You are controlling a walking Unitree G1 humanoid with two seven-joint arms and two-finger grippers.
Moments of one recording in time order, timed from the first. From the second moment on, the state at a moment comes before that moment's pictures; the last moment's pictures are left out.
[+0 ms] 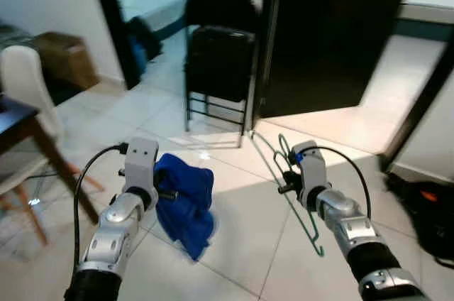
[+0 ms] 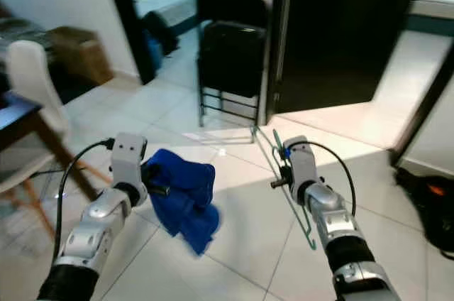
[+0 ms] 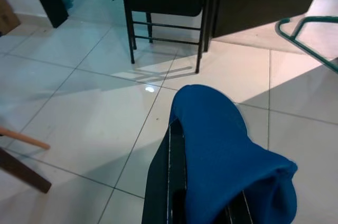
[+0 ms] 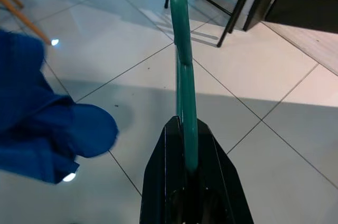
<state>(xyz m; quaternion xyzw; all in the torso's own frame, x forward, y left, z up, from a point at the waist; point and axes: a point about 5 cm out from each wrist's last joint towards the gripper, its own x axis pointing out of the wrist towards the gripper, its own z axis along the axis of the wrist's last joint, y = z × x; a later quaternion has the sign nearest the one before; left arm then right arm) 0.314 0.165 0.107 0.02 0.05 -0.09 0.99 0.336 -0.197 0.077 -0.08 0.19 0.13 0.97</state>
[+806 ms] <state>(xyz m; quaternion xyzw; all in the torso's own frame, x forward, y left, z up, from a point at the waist) 0.318 0.173 0.111 0.01 0.04 -0.07 1.00 0.335 -0.194 0.082 -0.09 0.16 0.16 0.97</state>
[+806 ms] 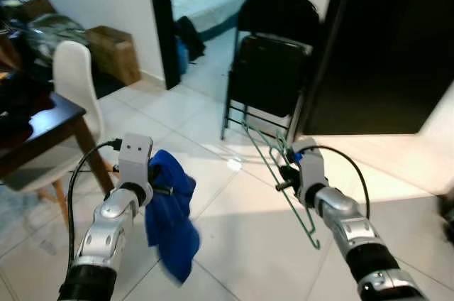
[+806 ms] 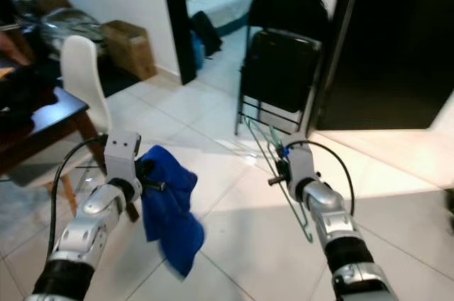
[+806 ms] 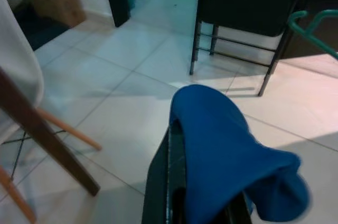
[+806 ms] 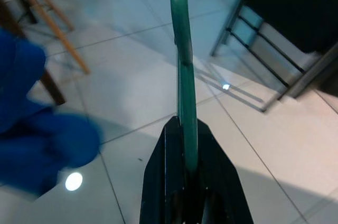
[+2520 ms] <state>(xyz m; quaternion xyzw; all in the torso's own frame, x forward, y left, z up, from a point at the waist) 0.339 0.310 0.273 0.07 -0.07 0.19 0.98 0.338 -0.196 0.090 -0.03 0.12 0.15 0.98</state>
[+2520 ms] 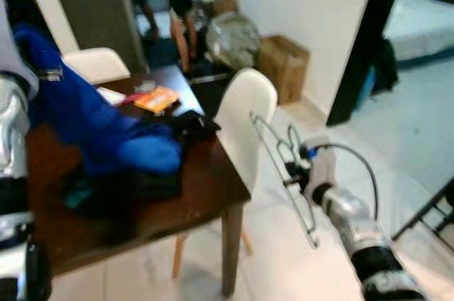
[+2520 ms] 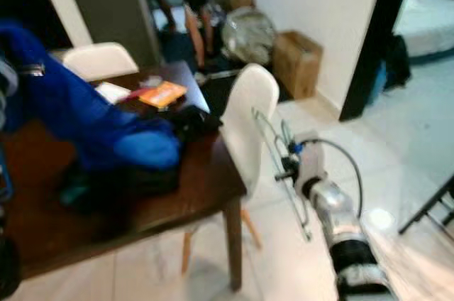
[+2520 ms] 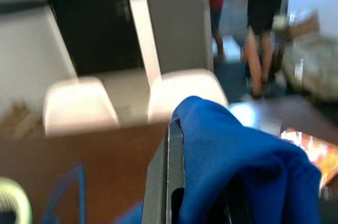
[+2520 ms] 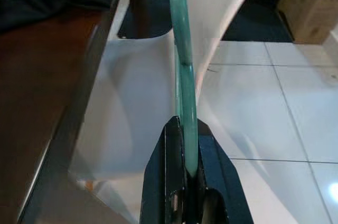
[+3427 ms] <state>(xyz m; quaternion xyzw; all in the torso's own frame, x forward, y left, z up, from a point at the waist) 0.339 0.242 0.186 0.25 0.08 -0.06 0.96 0.335 -0.198 0.088 -0.03 0.12 0.15 0.98</state>
